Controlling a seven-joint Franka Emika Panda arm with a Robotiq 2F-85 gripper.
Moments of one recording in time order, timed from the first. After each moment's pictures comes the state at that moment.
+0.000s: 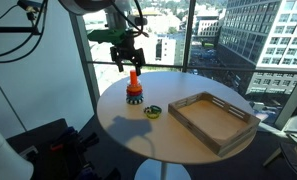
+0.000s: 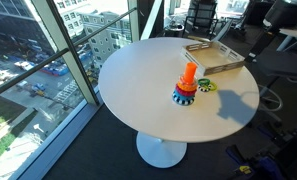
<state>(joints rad) 0.04 -0.28 -0.03 -2.52 -0.02 2.33 -0.27</state>
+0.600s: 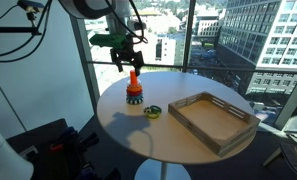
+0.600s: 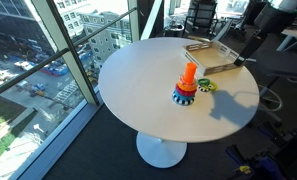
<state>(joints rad) 0.08 -0.23 -0.03 -2.52 0.06 2.40 -0.31</state>
